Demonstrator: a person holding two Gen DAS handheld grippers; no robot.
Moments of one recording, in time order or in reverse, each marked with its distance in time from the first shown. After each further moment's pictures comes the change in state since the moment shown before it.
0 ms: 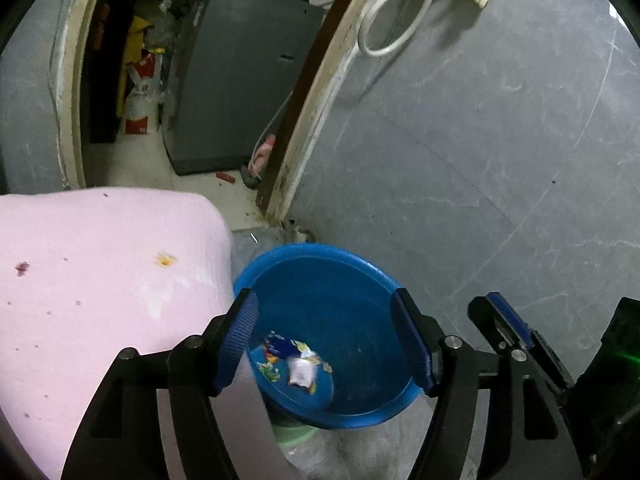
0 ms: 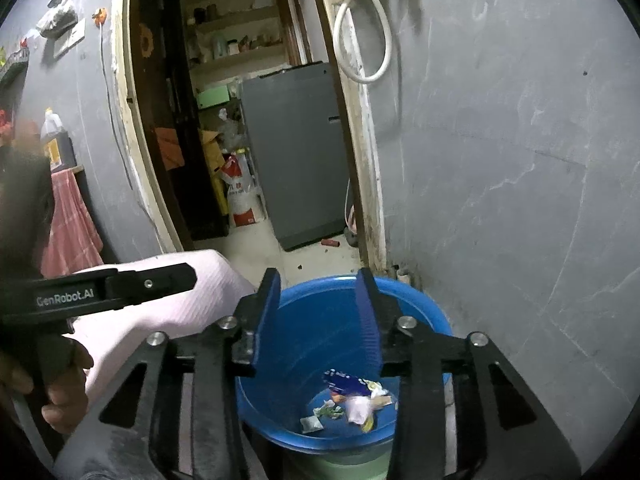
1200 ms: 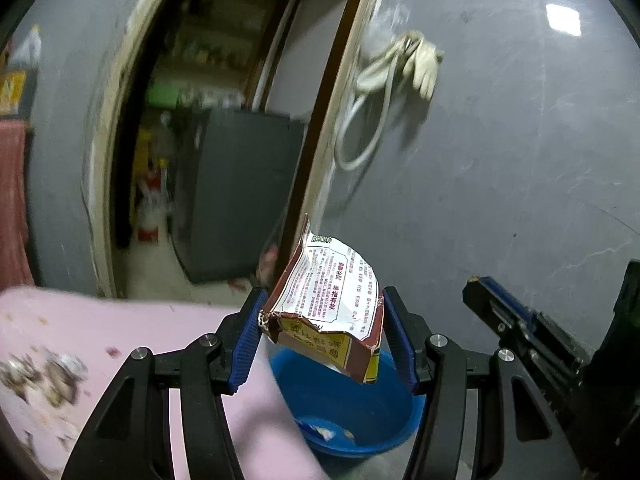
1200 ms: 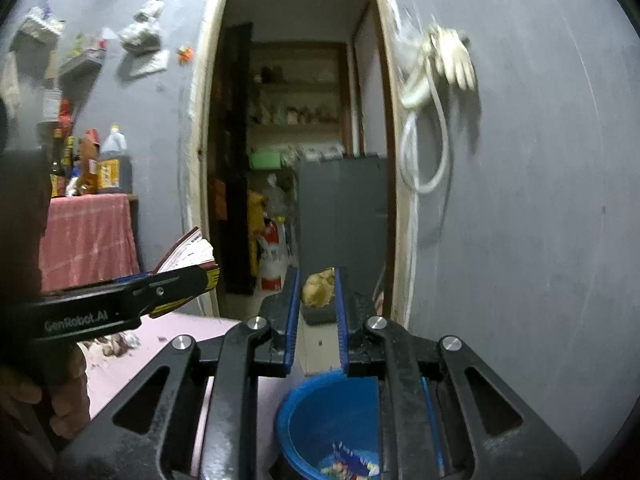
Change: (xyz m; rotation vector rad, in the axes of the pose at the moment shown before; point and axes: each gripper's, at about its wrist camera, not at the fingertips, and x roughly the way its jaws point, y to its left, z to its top) left arm -0.121 -0.016 0.008 0.123 -0.340 0.003; right arm -0.063 0.074 0.033 -0.181 -0.263 0.087
